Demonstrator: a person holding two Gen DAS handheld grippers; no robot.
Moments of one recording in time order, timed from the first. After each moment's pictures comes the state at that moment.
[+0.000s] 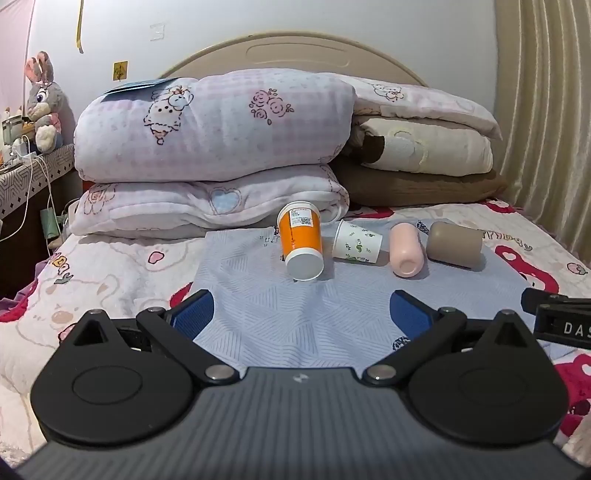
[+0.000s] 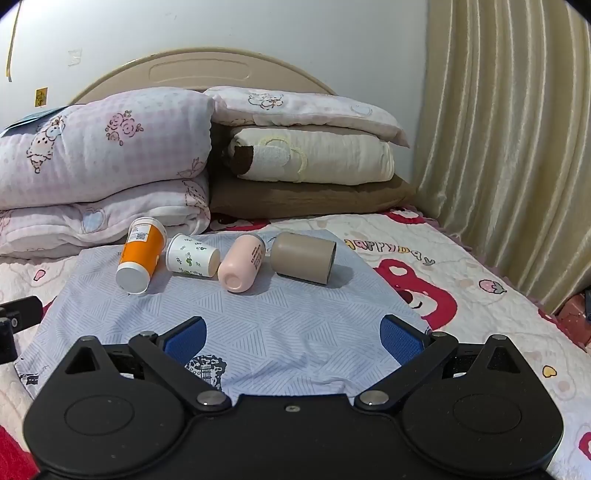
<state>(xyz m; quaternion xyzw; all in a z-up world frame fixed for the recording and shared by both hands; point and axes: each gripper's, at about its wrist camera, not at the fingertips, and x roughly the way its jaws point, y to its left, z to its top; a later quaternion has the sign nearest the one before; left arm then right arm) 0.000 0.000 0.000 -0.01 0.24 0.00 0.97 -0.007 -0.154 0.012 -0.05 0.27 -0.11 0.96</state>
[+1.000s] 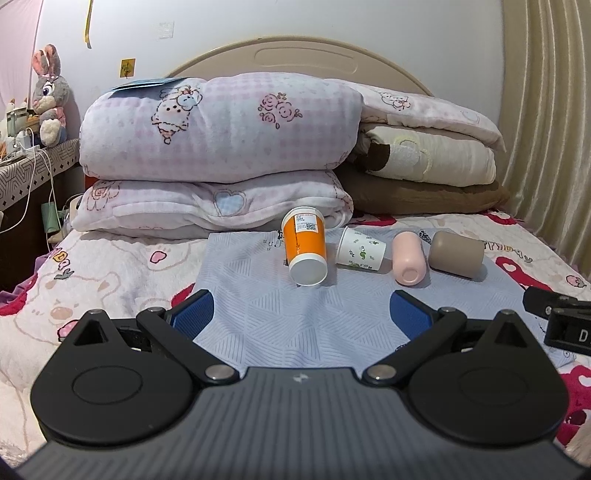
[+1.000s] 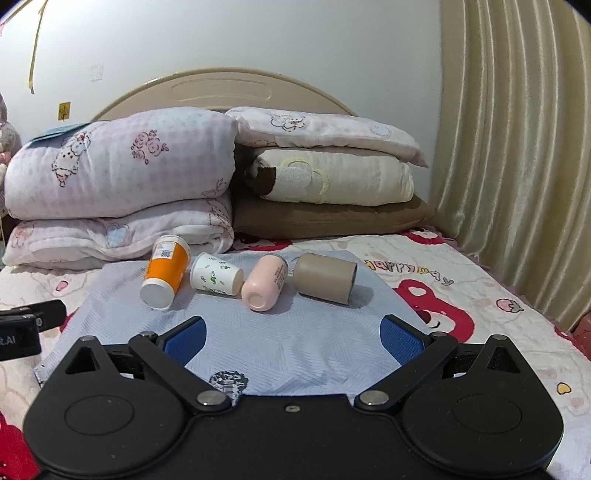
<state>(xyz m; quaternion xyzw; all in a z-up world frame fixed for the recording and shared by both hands) -0.001 0.008 0.002 -0.02 0.22 0.01 0.98 -0.015 -0.145 0.019 -0.05 0.23 -0.07 0.97</state>
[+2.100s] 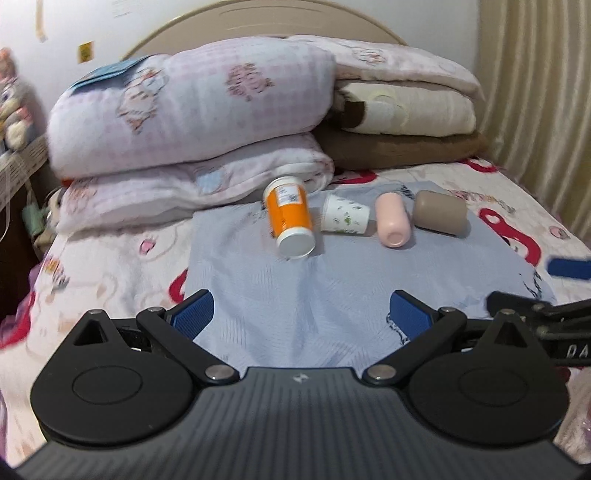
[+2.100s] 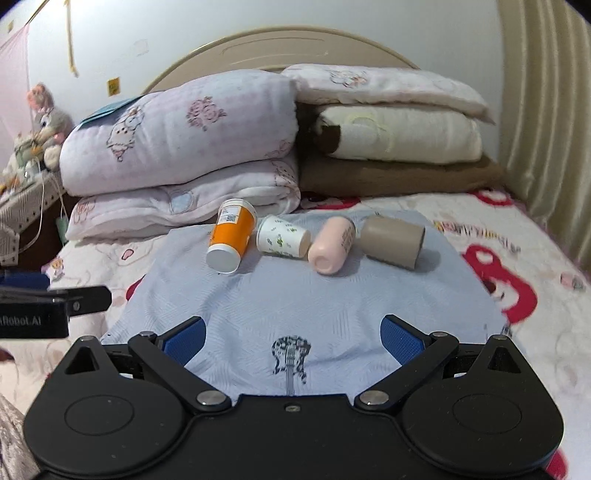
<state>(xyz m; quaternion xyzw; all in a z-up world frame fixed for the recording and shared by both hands) 0.027 0.011 0.041 0.02 0.37 -0.05 0.93 0.008 -0.149 0.039 -0.04 0.32 0.07 0.94</state>
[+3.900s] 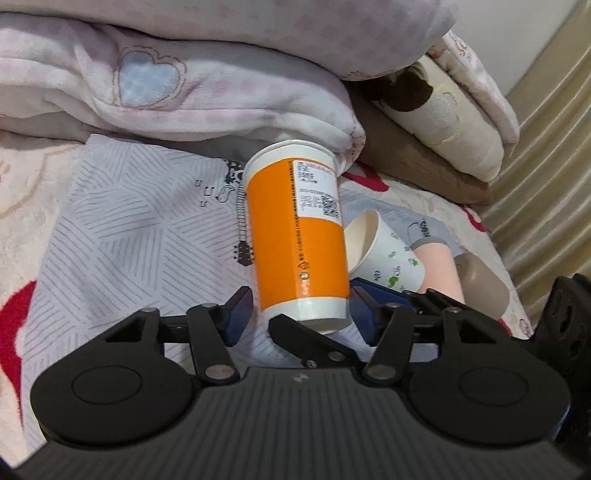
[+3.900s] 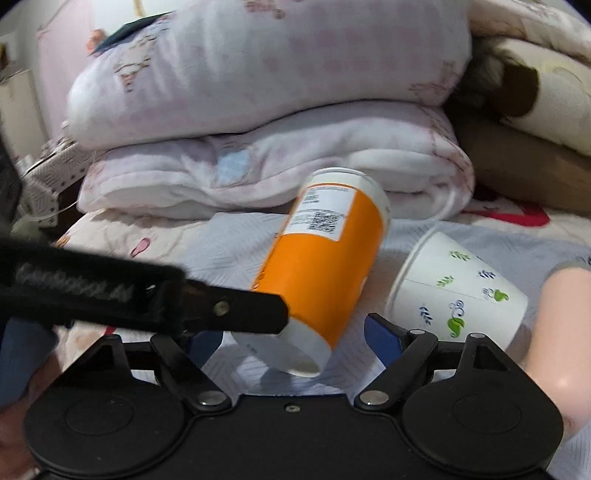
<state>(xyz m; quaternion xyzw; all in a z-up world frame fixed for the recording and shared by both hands) 0.295 0.090 -0.121 -0.22 0.39 -0.15 0.88 0.285 -0.052 -0.116 -0.04 0.35 0.24 0.91</state>
